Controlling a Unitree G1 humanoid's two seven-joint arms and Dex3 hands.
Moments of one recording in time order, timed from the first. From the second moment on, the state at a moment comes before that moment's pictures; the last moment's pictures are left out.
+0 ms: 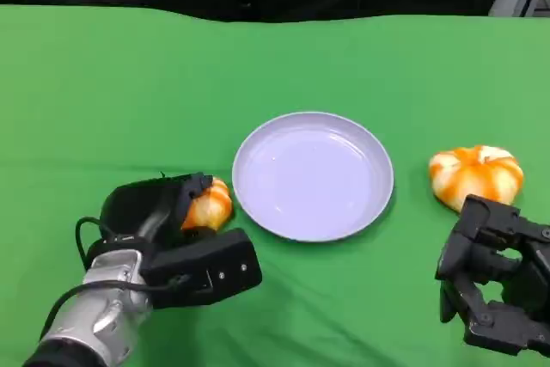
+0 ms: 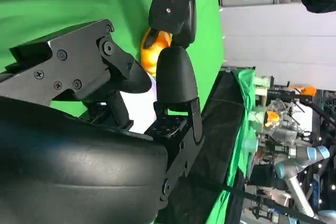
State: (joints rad) left arm -0.49 0.18 -0.44 0.77 0.71 -0.01 0.38; right arm 0.30 -0.15 0.01 -0.51 0.17 0.05 0.28
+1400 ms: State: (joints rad) left arm -0.53 0.18 -0.41 0.43 0.70 -0.11 0.37; right arm 0.31 -0.15 0.01 -0.53 0.16 0.07 0.27
